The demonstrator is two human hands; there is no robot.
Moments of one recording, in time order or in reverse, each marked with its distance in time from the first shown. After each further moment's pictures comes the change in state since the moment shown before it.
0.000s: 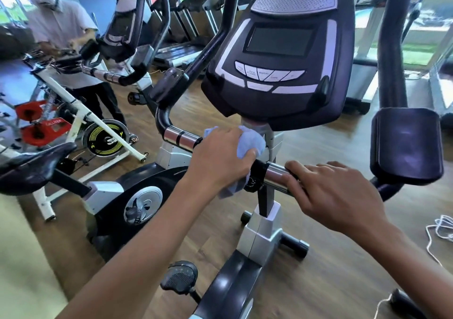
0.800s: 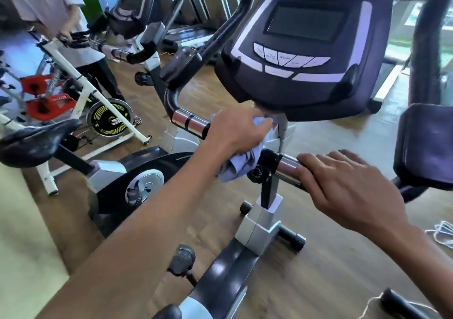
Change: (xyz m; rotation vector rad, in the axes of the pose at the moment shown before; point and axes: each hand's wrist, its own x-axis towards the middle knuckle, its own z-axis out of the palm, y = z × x) left_hand 0.040 -0.012 0.018 -0.030 -0.044 -0.036; right_hand 0.005 -0.003 -0.004 0.017 -0.093 0.002
